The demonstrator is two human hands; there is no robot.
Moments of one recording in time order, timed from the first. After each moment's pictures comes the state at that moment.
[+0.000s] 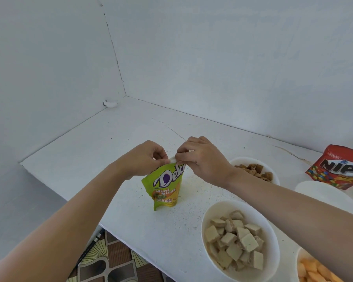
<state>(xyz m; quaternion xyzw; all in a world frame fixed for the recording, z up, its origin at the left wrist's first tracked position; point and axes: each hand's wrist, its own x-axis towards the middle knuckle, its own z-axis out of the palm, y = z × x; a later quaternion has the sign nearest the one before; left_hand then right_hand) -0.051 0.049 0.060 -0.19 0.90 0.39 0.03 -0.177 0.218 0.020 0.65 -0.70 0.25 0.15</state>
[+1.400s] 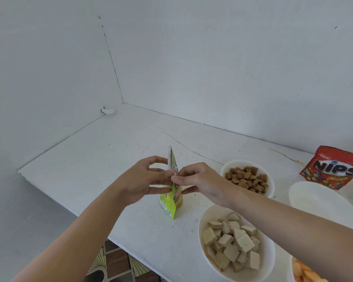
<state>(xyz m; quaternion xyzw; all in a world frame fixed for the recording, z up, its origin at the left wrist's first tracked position) -0.021 0.075 0.047 -0.23 0.64 0.73 0.04 -0.137 0.243 0.026 0.30 -0.66 0.54 -0.43</state>
